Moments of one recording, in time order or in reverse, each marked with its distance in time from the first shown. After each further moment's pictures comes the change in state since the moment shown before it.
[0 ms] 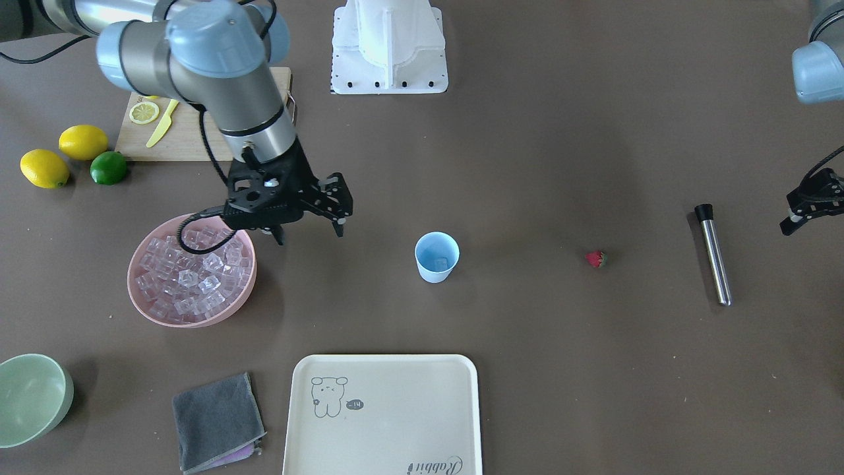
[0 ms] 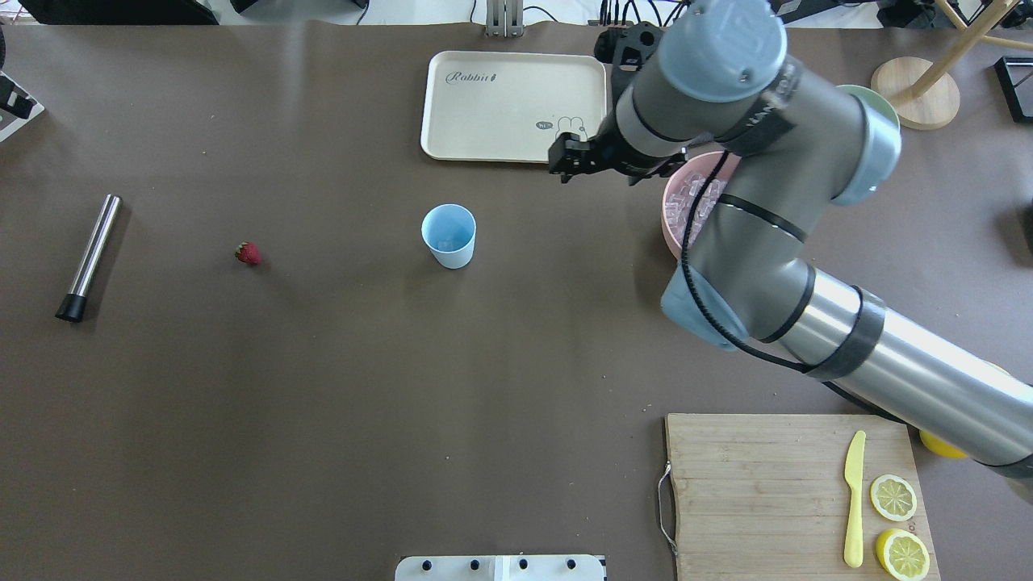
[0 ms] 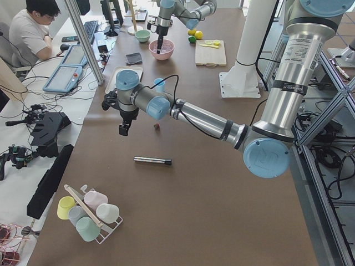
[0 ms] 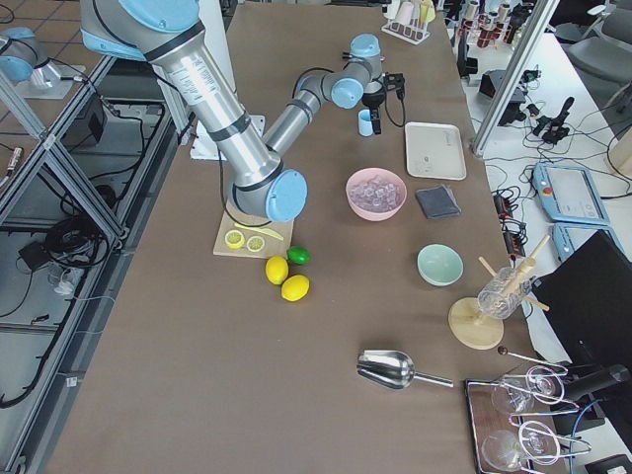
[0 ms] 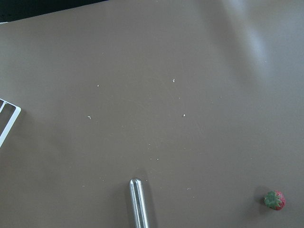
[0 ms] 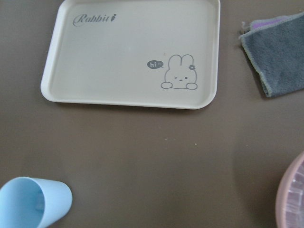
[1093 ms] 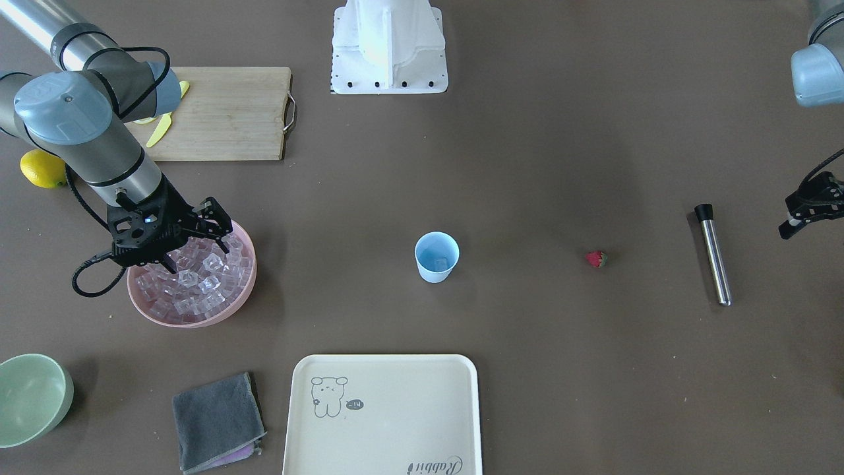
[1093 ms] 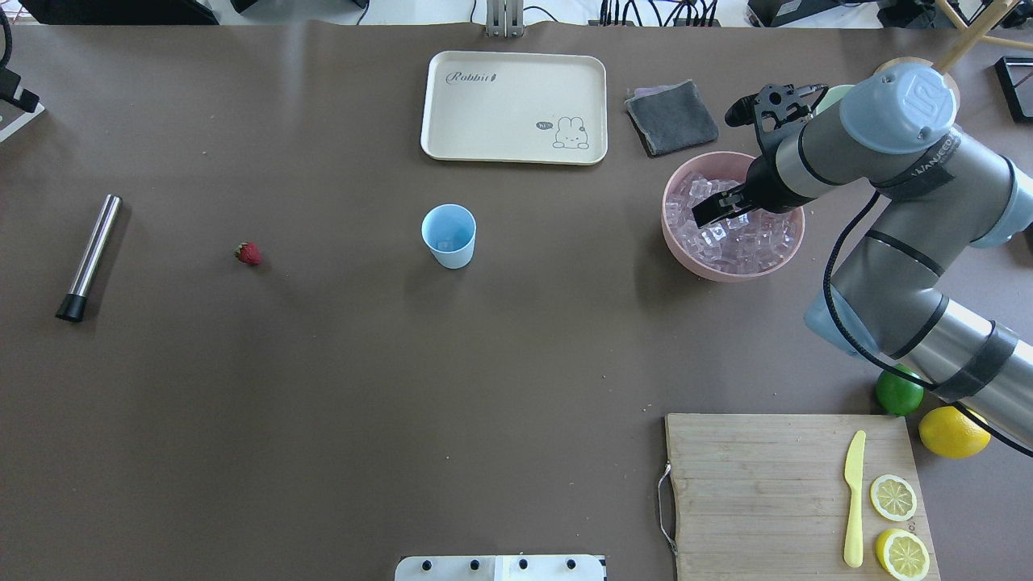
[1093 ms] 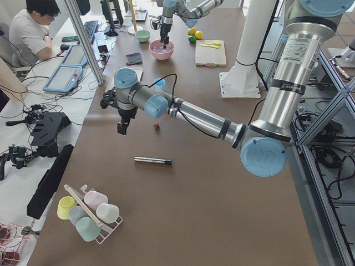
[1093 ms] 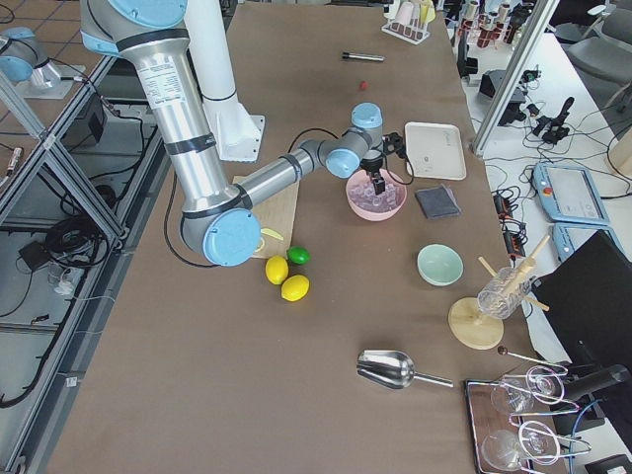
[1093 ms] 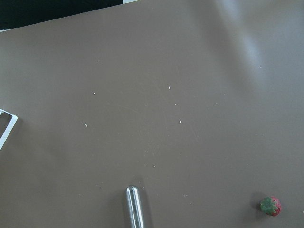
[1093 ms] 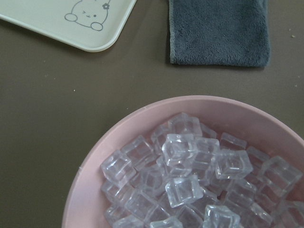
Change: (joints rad) left arm 0.002 -0.016 0.012 0.000 0.000 0.002; right arm 0.070 -0.251 -0.076 0.275 0.078 -0.314
